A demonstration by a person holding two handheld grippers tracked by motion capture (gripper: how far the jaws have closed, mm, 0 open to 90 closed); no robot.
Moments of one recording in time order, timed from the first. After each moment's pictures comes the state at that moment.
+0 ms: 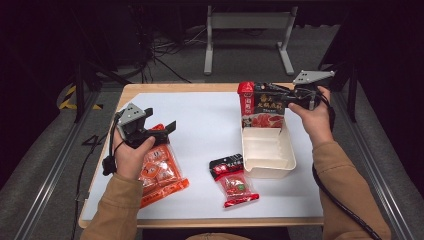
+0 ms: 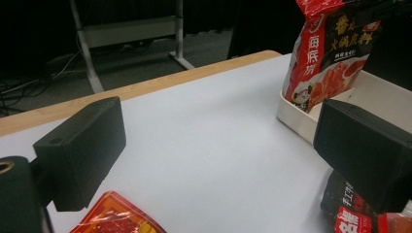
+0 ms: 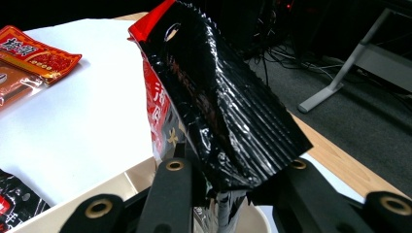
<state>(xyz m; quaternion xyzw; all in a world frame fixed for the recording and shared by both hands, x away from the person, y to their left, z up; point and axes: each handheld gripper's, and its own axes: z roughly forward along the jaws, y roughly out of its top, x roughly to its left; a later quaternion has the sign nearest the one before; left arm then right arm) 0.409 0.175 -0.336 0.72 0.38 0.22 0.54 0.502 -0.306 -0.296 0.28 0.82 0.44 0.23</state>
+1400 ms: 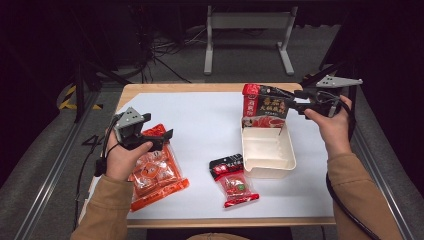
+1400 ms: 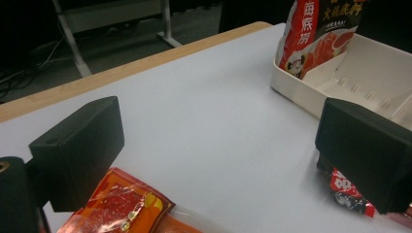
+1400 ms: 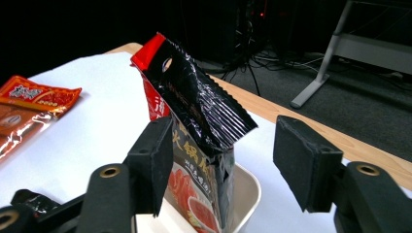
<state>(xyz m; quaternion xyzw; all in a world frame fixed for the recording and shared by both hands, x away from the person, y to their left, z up) 0.404 0.189 -0.340 0.76 0.35 0.20 0.51 0.467 -0.343 -0.289 0.36 0.77 0.49 0.23</state>
